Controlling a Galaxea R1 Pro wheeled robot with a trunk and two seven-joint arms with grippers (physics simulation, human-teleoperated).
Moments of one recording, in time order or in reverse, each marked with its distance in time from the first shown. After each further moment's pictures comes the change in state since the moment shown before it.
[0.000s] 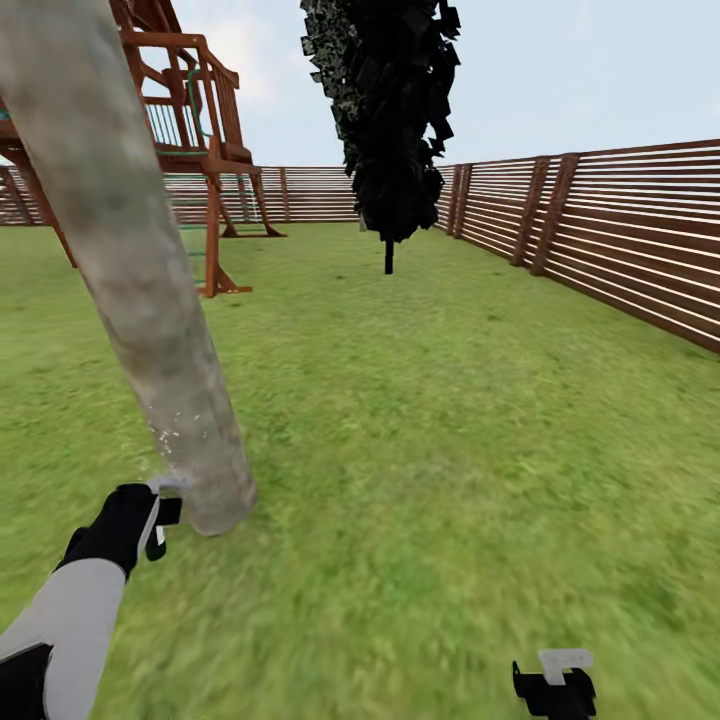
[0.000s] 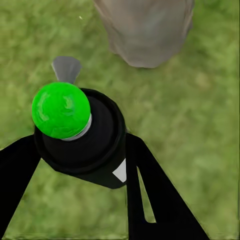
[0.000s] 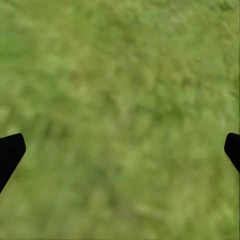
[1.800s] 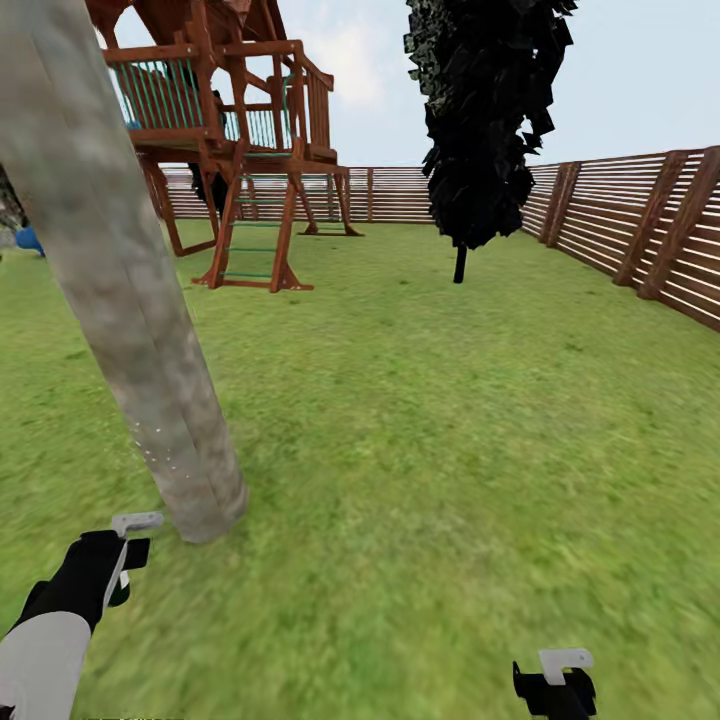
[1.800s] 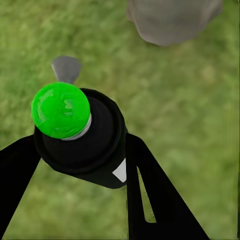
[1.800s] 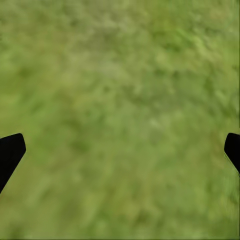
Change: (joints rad) left arm 0.142 0.052 0.067 -0.027 0.007 -0.079 0.012; right arm 0.000 0.000 0.000 0.000 -0.002 0.000 0.001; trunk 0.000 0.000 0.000
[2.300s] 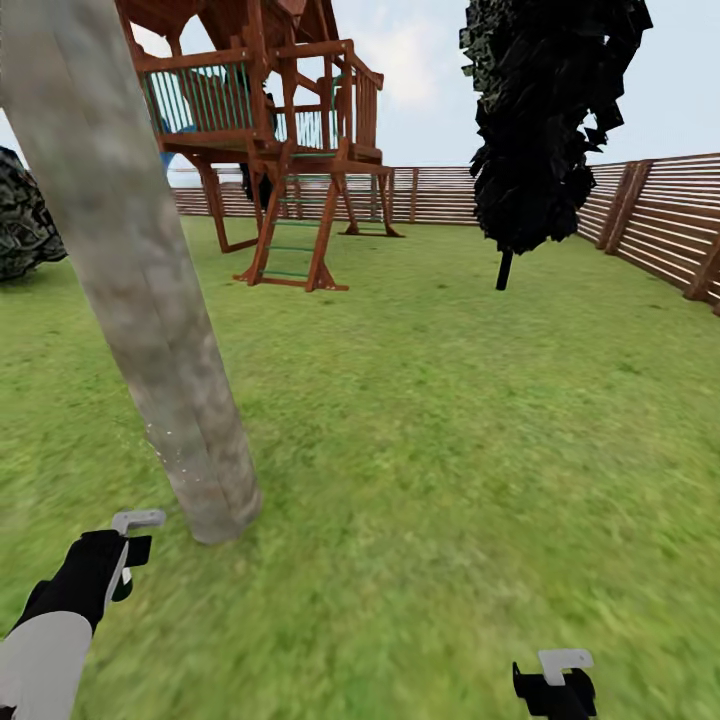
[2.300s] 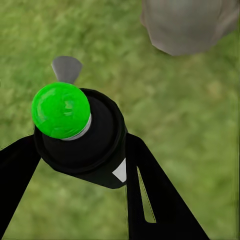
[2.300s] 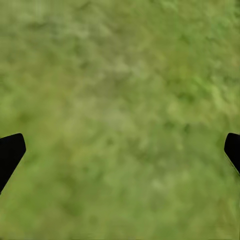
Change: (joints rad) left arm 0.000 -0.005 0.001 -0.006 0.001 -0.019 0.000; right arm 0.000 0.000 0.000 0.002 0.000 0.000 0.000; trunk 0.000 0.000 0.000
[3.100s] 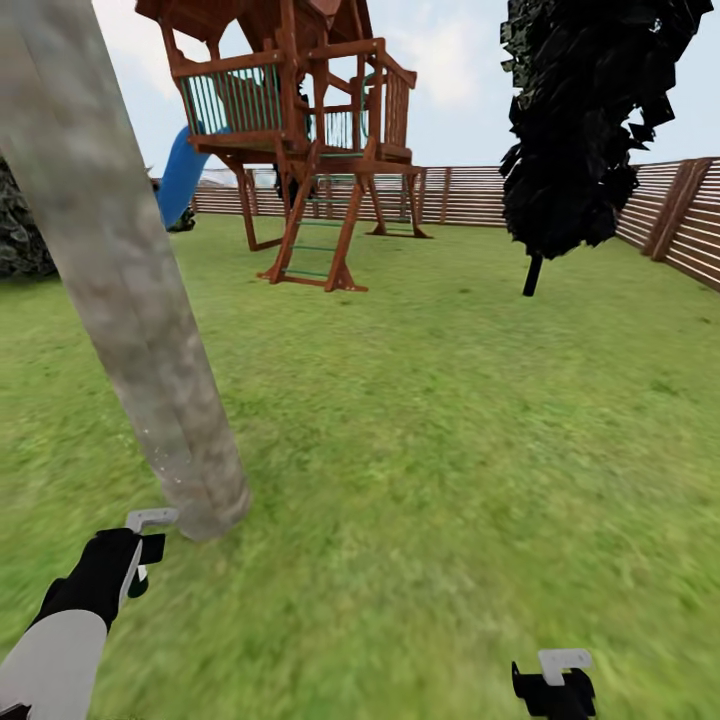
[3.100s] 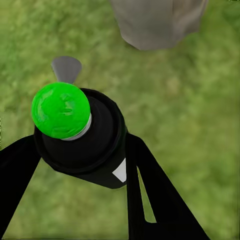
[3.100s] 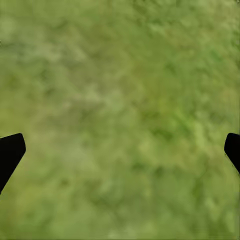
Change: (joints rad) left arm -0.002 -0.039 -0.001 -0.009 -0.001 0.001 0.000; right arm 0.000 0.002 0.000 0.000 0.001 0.000 0.000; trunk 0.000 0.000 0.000
